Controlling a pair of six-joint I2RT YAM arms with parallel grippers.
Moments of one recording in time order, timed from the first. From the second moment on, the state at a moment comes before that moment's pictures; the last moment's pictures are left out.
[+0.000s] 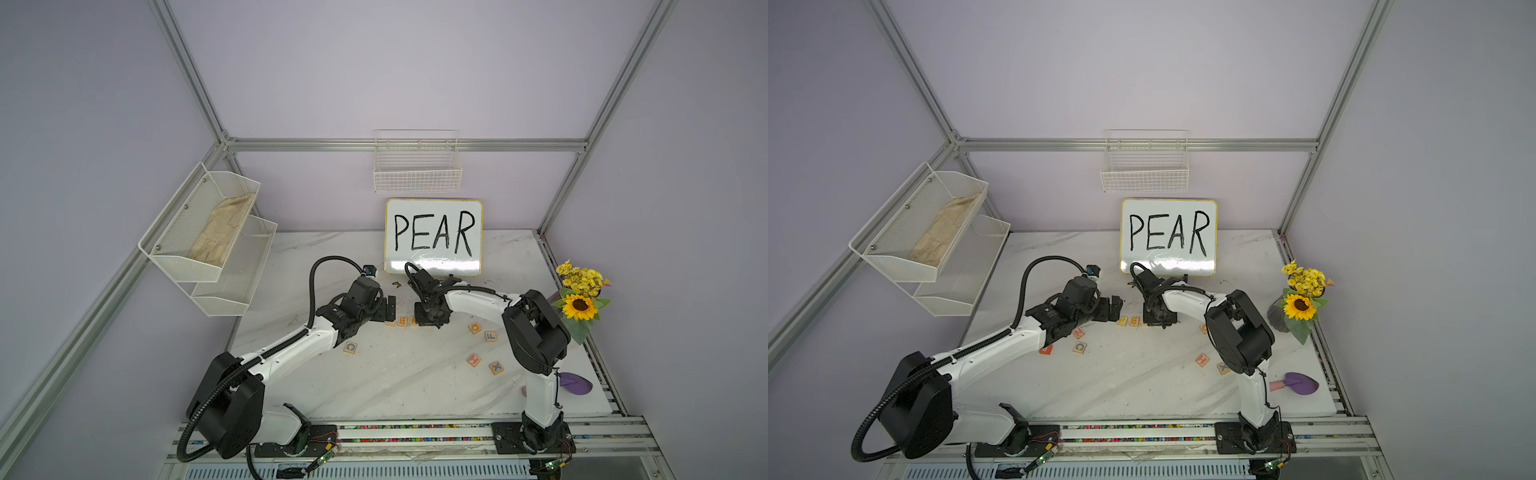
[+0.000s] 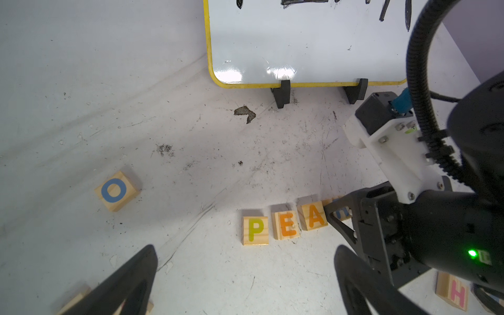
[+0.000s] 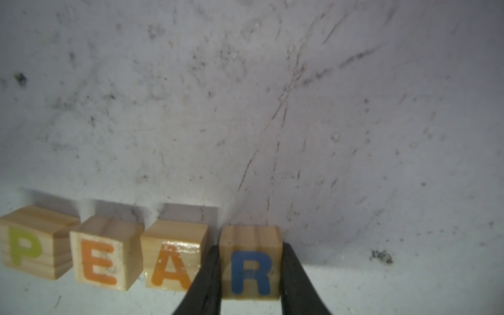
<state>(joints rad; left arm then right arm) -0.61 1.38 0.91 -0.27 -0.17 -0.42 0.69 1.98 1.36 -0.70 0.07 0.66</state>
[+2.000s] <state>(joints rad) -0.61 1.38 0.91 -0.27 -0.15 -0.42 0.69 1.91 1.34 -0.70 0.08 0.69</state>
